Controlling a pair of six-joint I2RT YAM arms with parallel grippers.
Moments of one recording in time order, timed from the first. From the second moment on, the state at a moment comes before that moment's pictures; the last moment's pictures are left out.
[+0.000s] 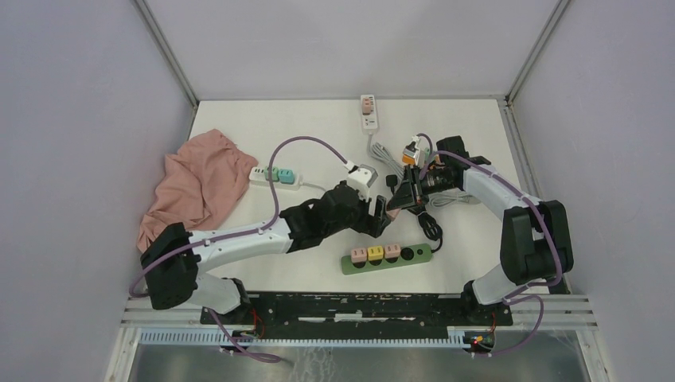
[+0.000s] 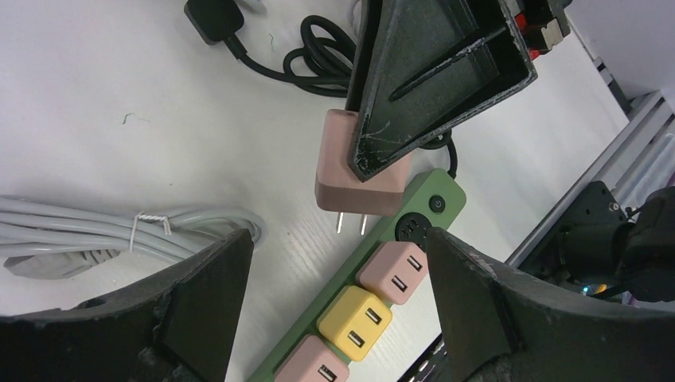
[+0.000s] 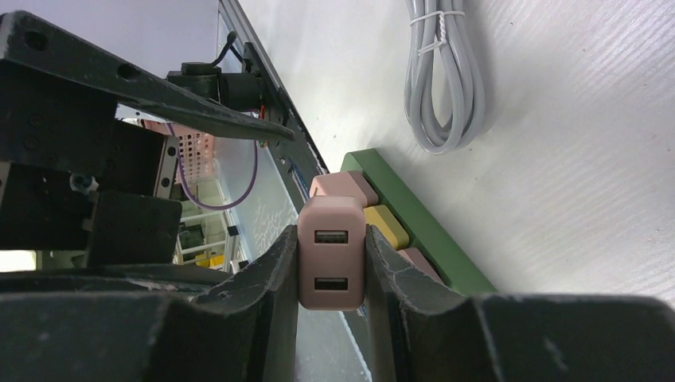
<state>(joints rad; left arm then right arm) -1.06 1.37 0.89 0.01 -0.17 -0.48 0.18 1.56 1.00 -0.59 -1.08 0.13</state>
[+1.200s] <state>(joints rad) -1.10 1.47 0.92 -0.13 -0.39 -0.44 0.18 1.57 1.06 -0.68 -1.09 0.04</state>
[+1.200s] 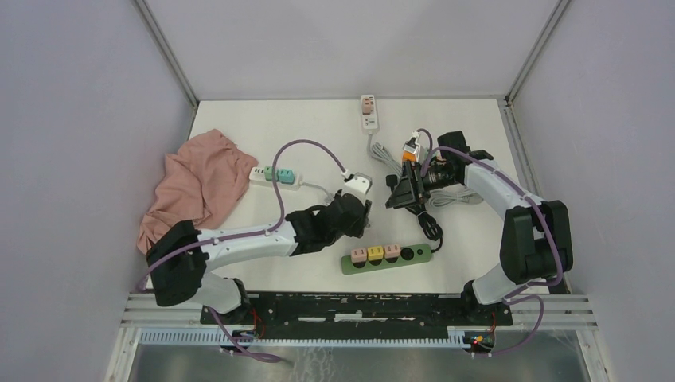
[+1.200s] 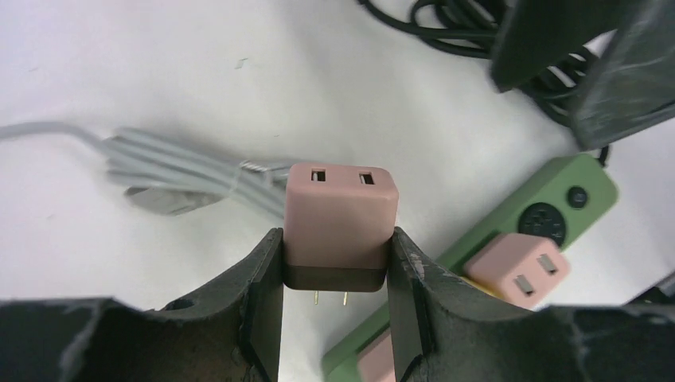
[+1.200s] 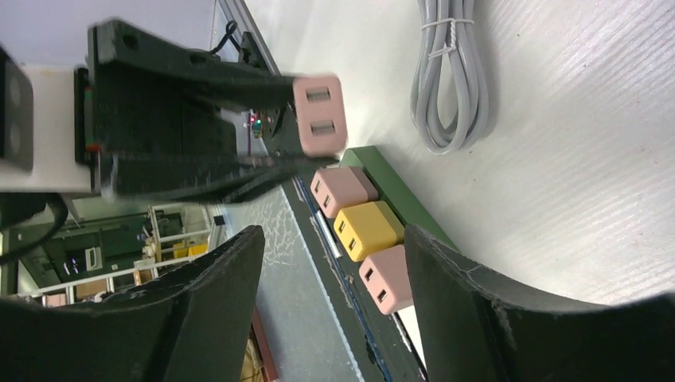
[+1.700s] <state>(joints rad) -0.63 1.15 0.52 -0.05 -0.38 -0.64 0.17 1.56 1.06 -0.74 -1.06 -0.04</state>
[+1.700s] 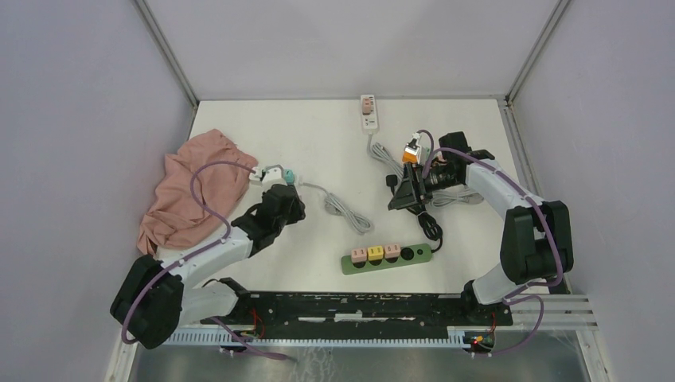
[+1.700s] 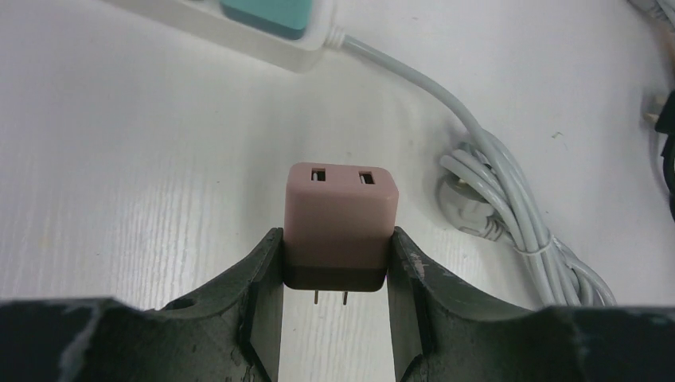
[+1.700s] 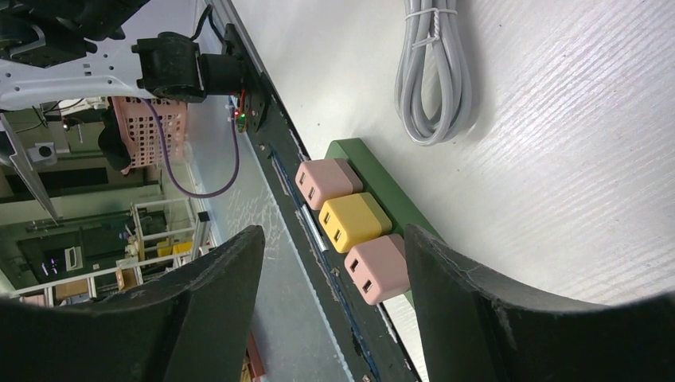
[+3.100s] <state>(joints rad) -0.47 1.76 1.03 -0.77 -0.73 -1.06 0.16 1.56 1.07 -0.76 -1.06 -0.06</state>
